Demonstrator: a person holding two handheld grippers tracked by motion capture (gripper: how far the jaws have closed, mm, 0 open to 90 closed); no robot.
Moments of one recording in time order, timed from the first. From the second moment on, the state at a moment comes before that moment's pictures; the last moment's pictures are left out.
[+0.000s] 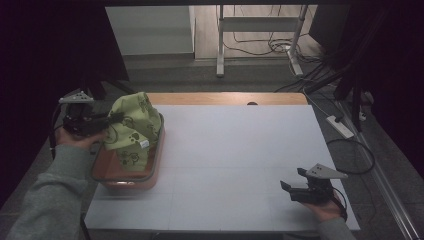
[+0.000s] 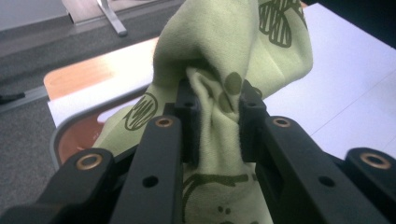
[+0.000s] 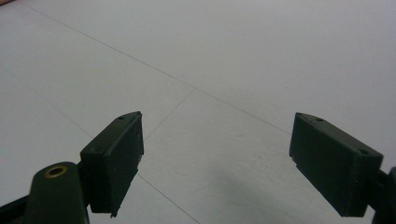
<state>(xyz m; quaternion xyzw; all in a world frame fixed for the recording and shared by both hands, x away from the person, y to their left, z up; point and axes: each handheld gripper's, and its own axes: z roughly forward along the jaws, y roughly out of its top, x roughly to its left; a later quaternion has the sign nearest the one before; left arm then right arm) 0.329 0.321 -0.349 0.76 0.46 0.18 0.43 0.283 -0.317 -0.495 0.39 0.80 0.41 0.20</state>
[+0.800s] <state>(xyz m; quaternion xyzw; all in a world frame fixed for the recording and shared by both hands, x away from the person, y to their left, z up) 0.321 0.325 -0.300 0.75 0.44 0.21 0.46 0.283 -0.316 -0.496 0.39 0.80 0.42 0.20</state>
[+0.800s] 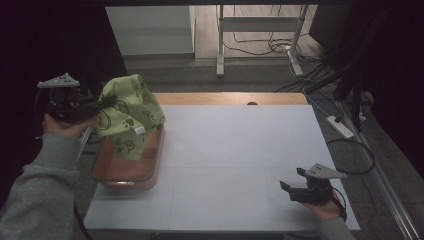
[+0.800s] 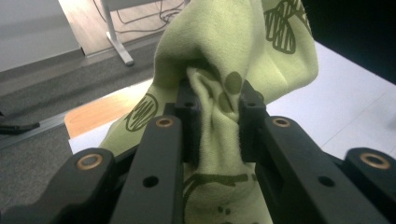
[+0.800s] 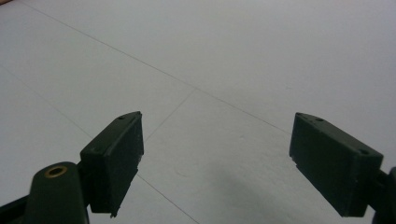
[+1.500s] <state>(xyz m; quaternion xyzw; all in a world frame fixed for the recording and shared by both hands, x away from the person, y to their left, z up) 0.324 0.314 -0.284 0.74 0.42 0.21 0.48 0.284 -0.314 -0.496 0.39 0.80 0.41 0.20</state>
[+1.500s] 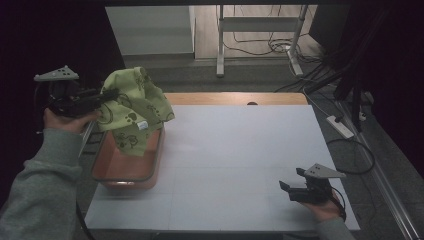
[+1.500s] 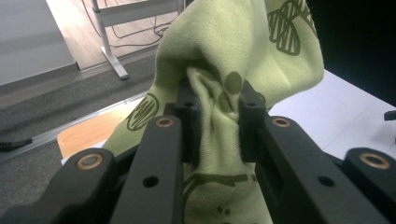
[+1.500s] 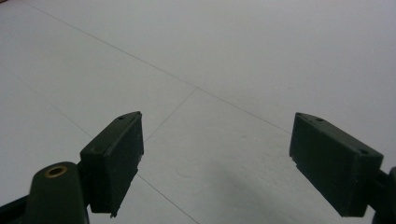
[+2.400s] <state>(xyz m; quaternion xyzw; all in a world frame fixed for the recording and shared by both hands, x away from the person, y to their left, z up) 0.342 0.261 -0.293 0.76 0.38 0.17 0.49 0.285 -0.315 -0.497 0.39 0.80 0.41 0.20</state>
